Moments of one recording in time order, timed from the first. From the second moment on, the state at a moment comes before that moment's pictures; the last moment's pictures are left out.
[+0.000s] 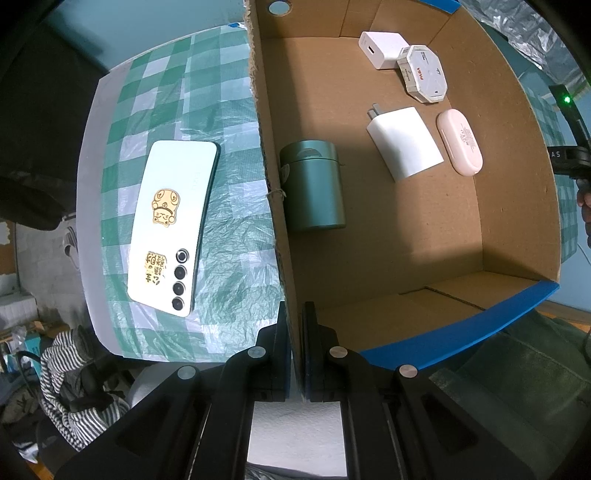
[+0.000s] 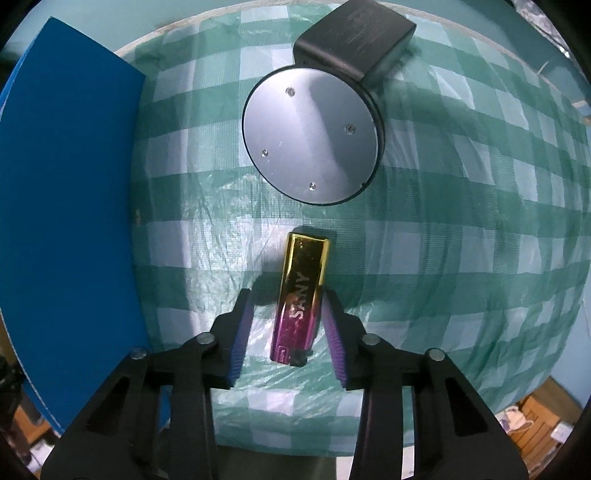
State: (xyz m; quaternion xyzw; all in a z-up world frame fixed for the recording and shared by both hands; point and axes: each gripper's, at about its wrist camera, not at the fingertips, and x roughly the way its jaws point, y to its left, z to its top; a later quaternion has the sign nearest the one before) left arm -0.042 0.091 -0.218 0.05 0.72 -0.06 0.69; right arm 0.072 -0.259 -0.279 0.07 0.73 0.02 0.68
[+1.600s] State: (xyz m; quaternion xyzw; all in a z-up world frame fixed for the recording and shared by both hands) left arm -0.043 0.089 -0.217 0.05 0.72 -0.06 0.69; right arm 0.081 -0.192 -0.150 -0.02 0.66 0.17 0.73
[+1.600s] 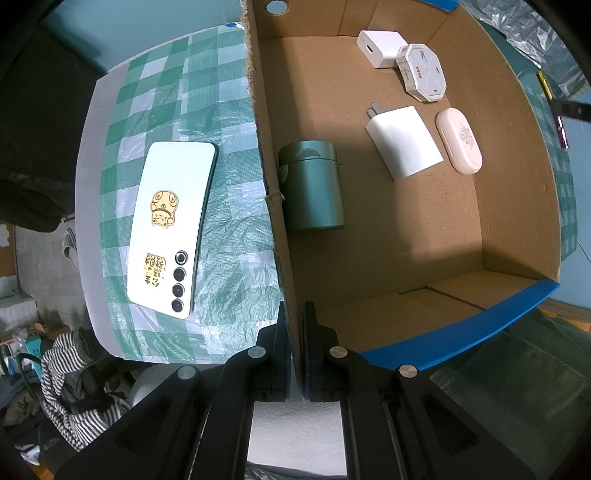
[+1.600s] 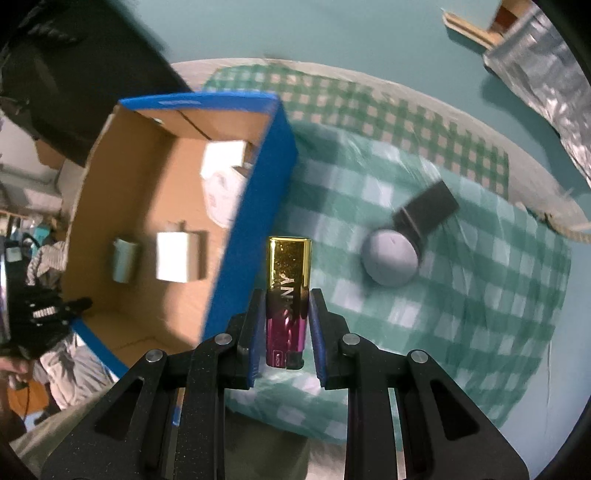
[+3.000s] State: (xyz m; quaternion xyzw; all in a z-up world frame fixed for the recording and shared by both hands) left arm -0.040 0.089 -0.220 0.05 0.73 -0.06 0.68; right arm 0.122 -0.151 -0.139 -0.01 0.63 0.17 0.75
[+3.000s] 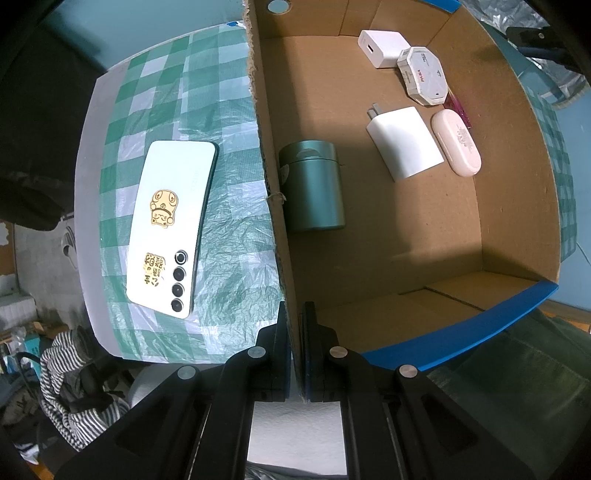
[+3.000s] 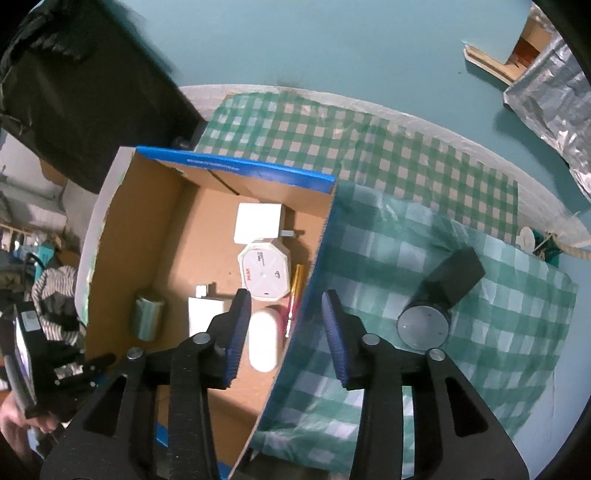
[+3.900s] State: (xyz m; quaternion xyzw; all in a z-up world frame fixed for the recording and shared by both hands) left arm -0.037 0.087 -0.214 0.05 0.72 -0.05 0.69; right arm 0.127 -0.238 -0.170 -0.01 0.67 0.09 0.73
